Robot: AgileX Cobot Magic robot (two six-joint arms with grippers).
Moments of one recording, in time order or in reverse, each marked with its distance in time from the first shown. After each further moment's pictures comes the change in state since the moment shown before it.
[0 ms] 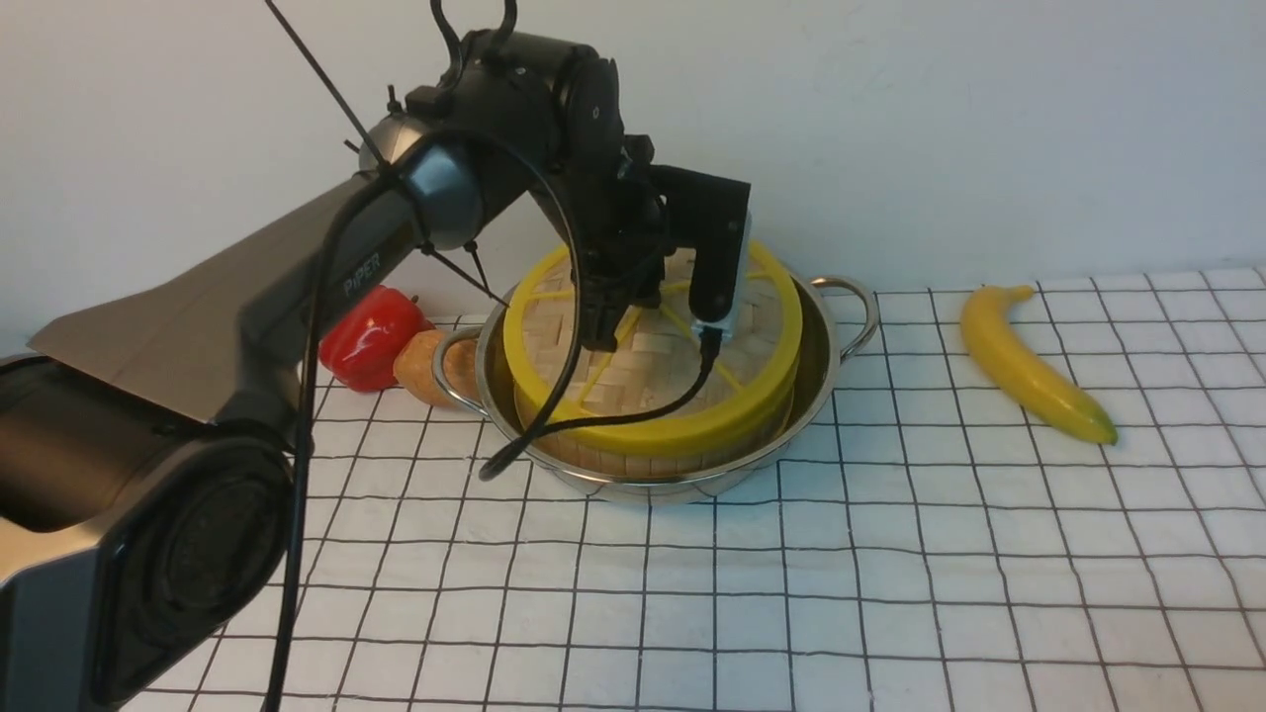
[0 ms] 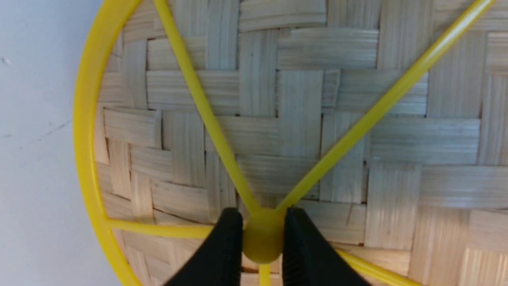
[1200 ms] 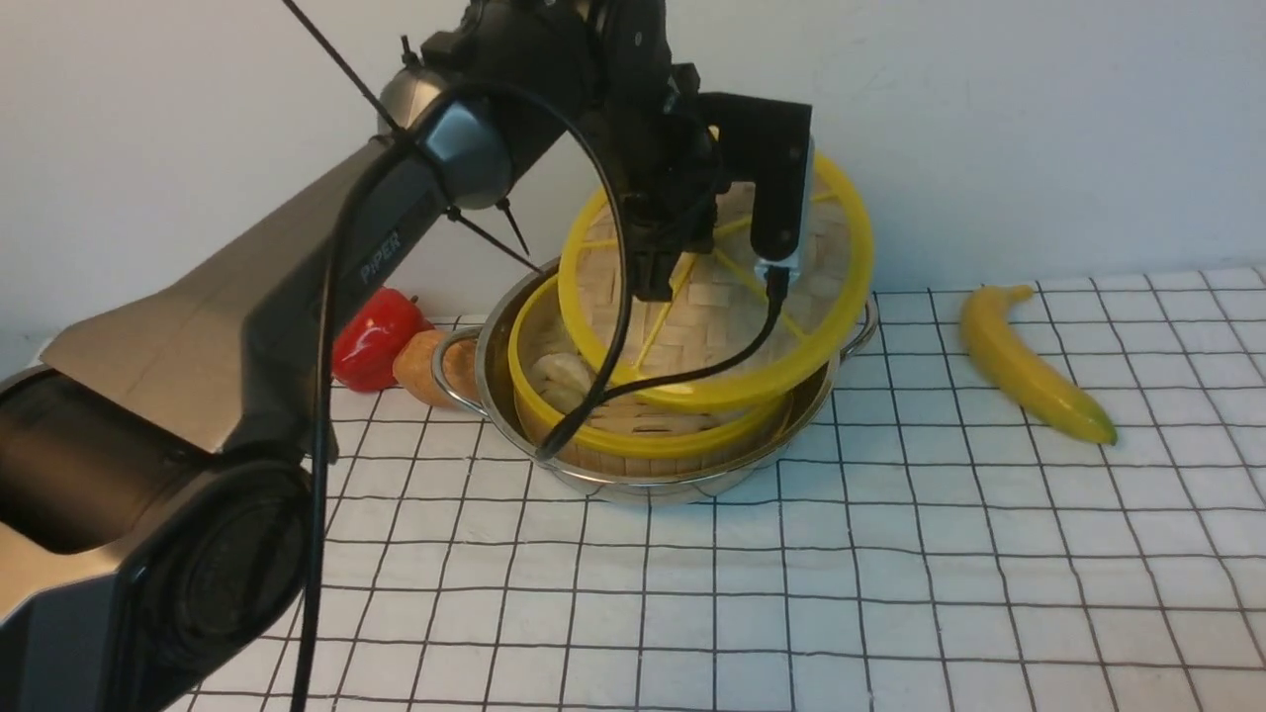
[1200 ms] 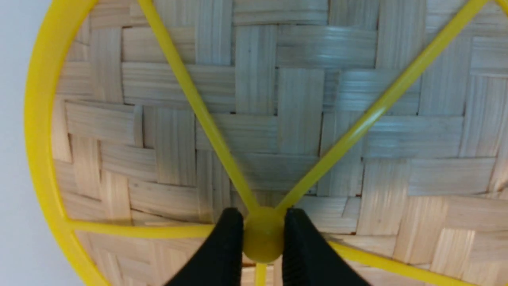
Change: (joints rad) right arm 0.000 0.000 0.000 0.000 0.000 0.000; left arm -0.060 -0.003 -0.189 0.008 0.144 -0.111
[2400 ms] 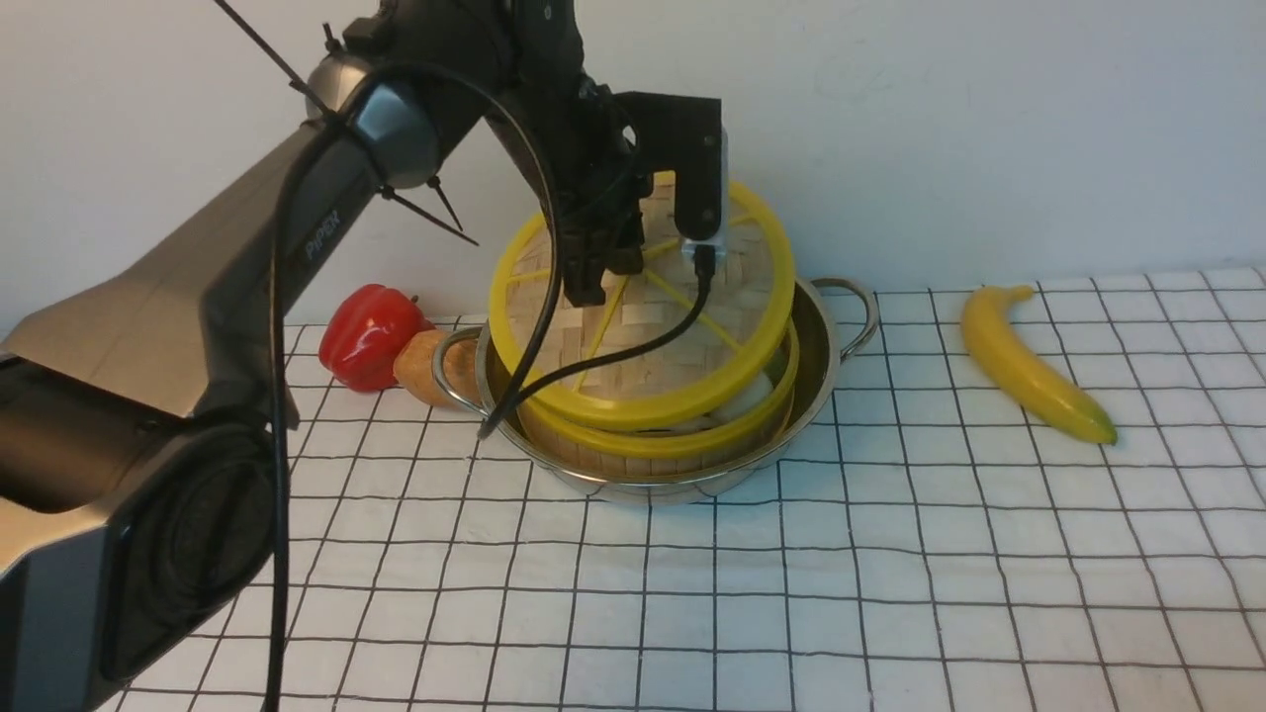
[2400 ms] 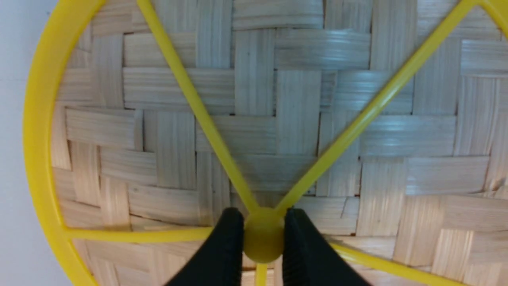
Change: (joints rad) right arm 0.000 0.000 0.000 0.000 0.000 0.000; left arm 0.103 0.029 -0.013 -0.081 0.095 -0.008
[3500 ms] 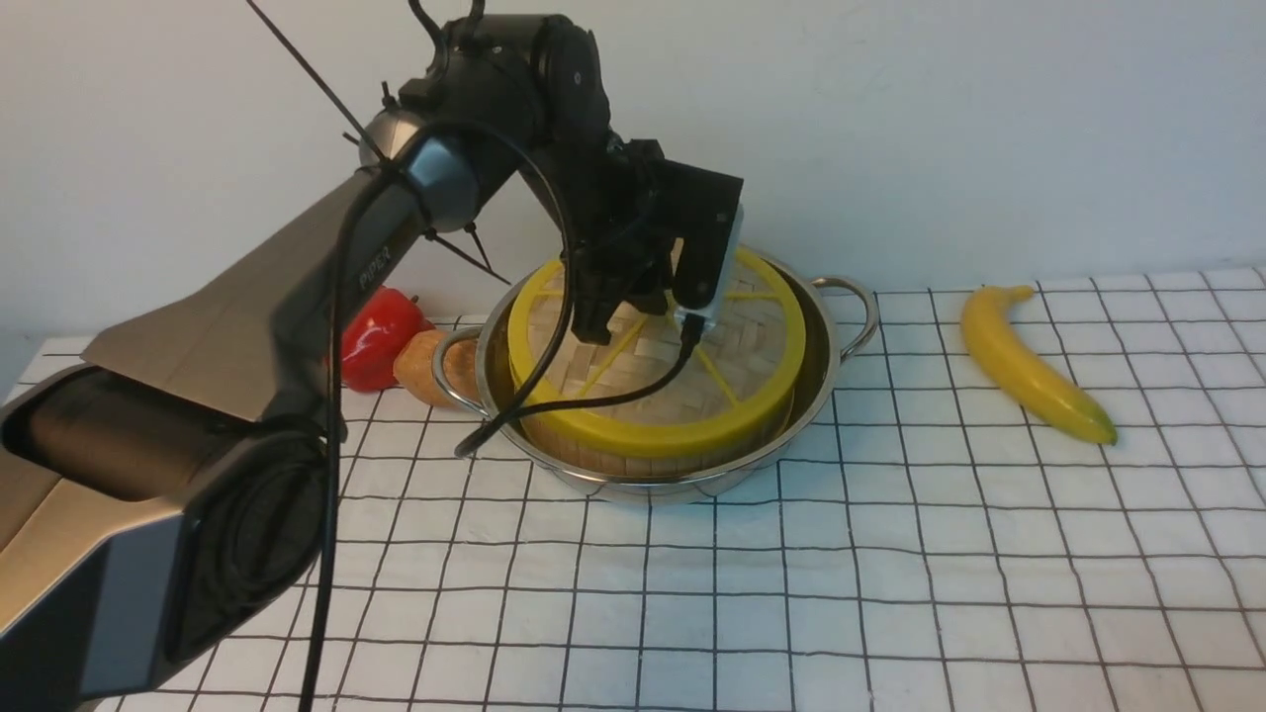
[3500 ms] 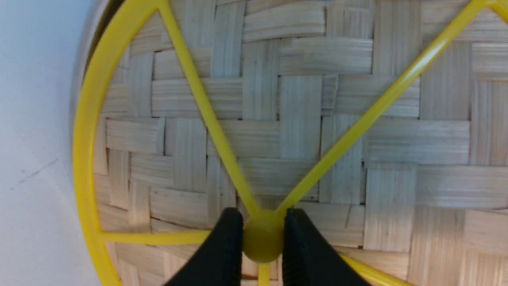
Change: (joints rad) right arm 0.000 0.000 0.000 0.000 0.000 0.000; left arm -0.001 0.085 0.000 -0.068 -0.068 0.258
